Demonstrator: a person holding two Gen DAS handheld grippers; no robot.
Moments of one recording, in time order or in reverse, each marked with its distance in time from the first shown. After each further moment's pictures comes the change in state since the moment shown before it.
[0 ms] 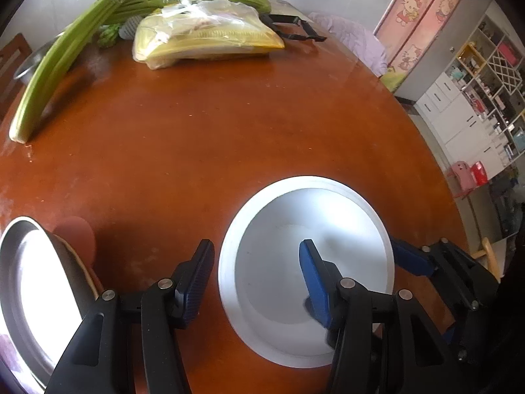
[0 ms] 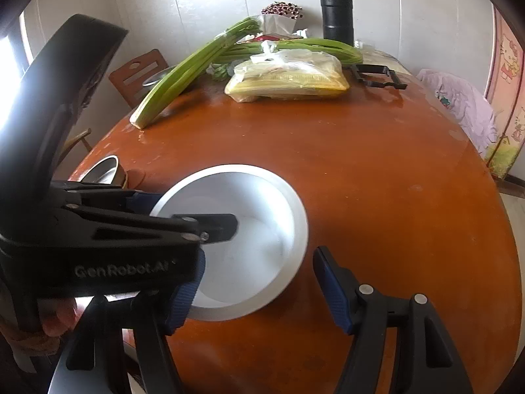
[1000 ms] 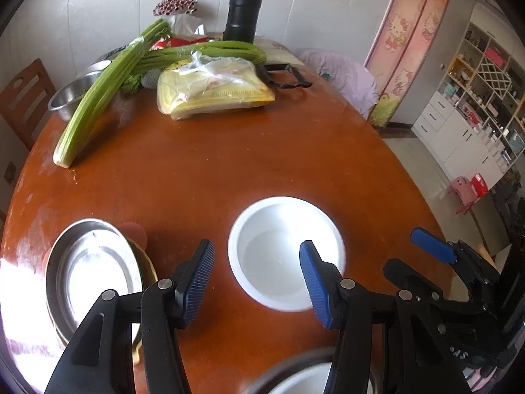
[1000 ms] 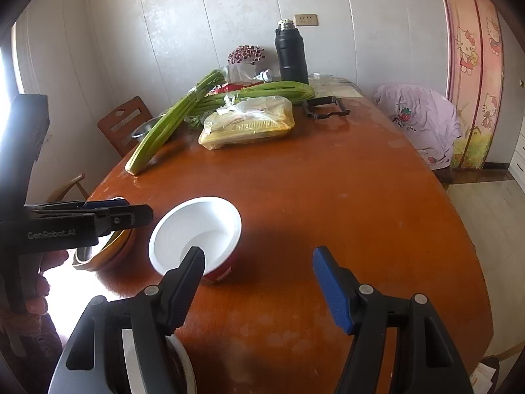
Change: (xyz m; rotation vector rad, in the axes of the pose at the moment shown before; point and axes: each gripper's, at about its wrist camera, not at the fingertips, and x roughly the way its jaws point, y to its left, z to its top) left arm -0.081 -0.008 -0.017 0.023 -0.163 0.043; right arm -0.091 -0.030 -0.023 0.112 -0.172 -0.061
